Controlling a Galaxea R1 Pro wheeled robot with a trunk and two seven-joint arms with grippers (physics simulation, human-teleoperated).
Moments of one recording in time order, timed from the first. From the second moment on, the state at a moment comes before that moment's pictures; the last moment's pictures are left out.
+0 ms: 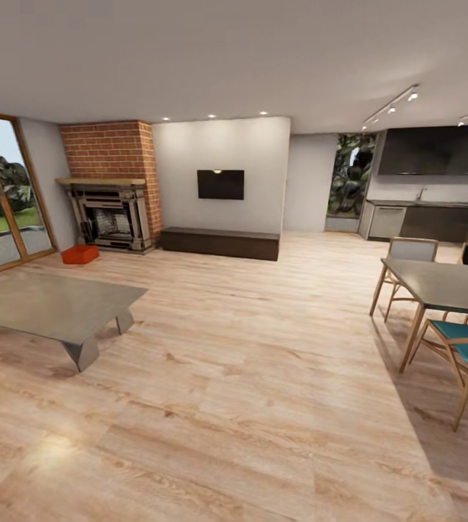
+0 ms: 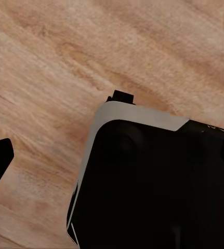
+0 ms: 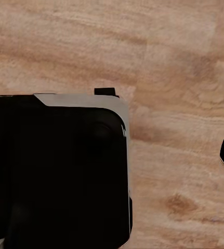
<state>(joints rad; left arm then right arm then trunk) -0.18 0.02 0.03 0.00 0.24 -0.02 0.09 -0.10 -0.02 0.14 0.03 -0.17 -0.18 -0.03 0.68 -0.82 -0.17</state>
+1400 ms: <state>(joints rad) -0.18 0.02 0.03 0.00 0.24 -0.02 0.09 -0.10 -0.01 0.14 0.03 -0.17 -0.18 -0.03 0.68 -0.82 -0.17</state>
